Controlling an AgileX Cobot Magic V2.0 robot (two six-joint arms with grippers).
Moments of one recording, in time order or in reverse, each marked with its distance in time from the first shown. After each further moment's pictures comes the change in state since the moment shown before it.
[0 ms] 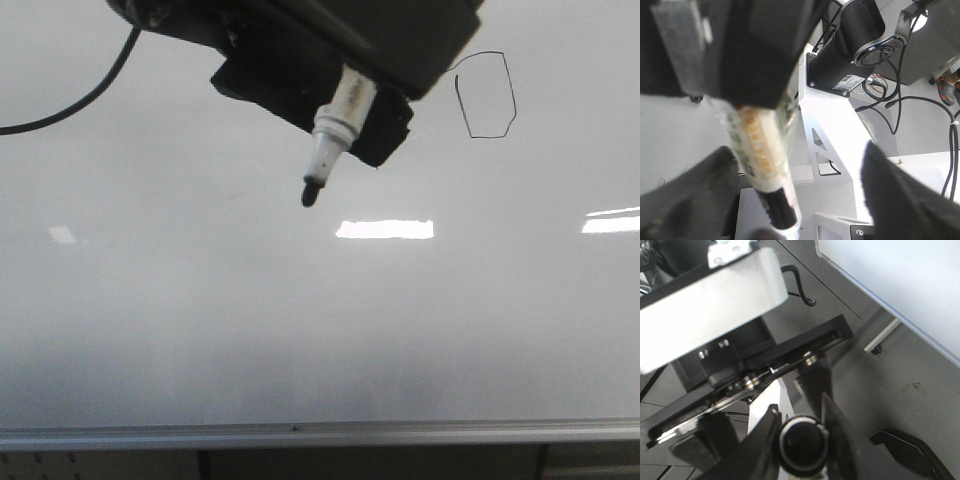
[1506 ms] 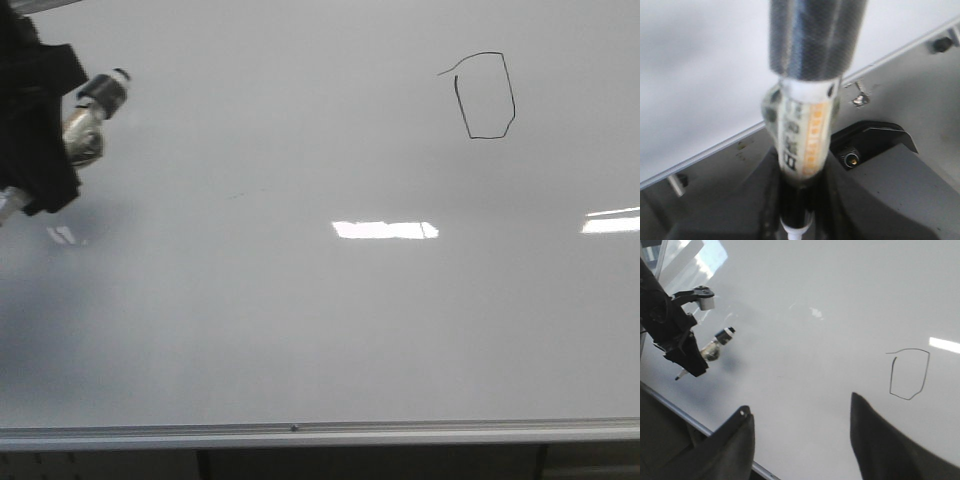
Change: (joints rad) left arm 0.339 0.000 -0.002 0.856 -0.243 -0.910; right arm 0.002 -0.882 0.524 -0.303 -0.745 0.004
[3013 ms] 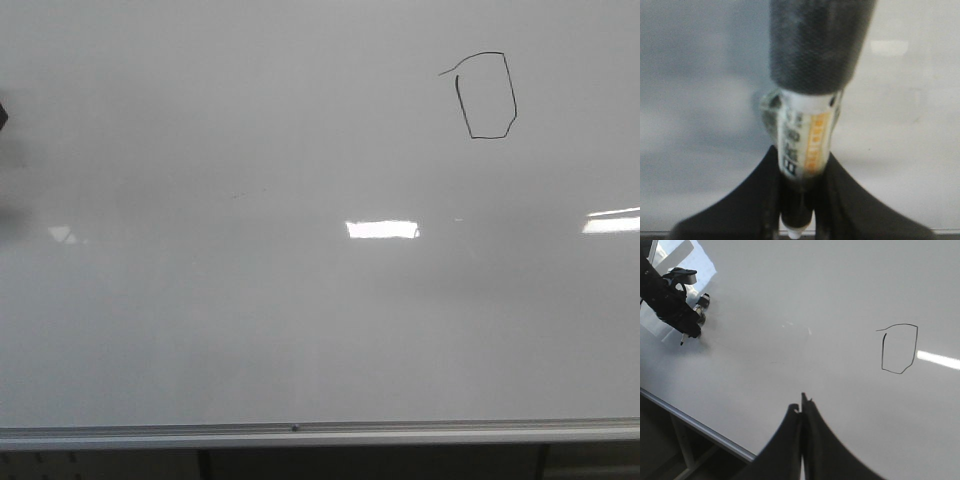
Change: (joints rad) left arm 0.291 0.150 0.000 0.118 -0.370 -0.170; right arm 0.000 -0.249 0.224 0.000 -0.050 0.004
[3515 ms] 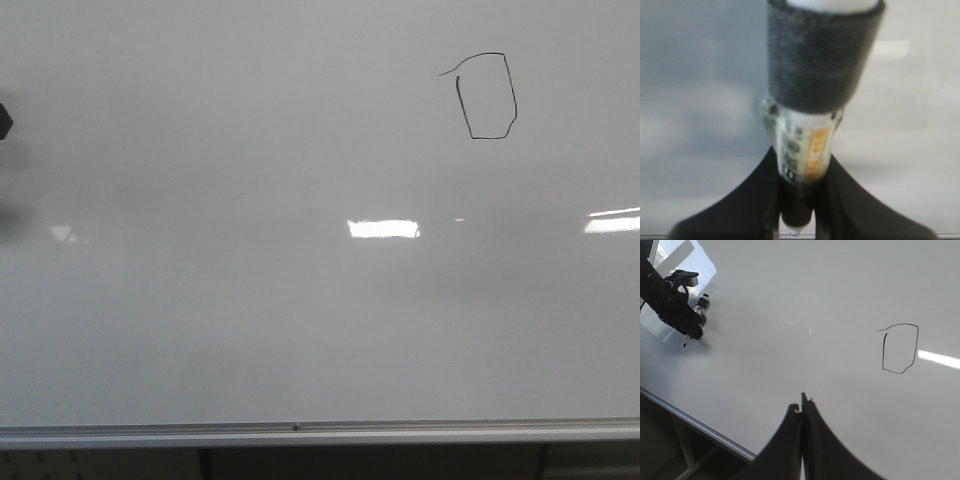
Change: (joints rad) left arm 0.000 0.023 0.000 0.000 -0.020 0.000; right arm 0.000 0.000 0.000 0.000 0.000 0.002
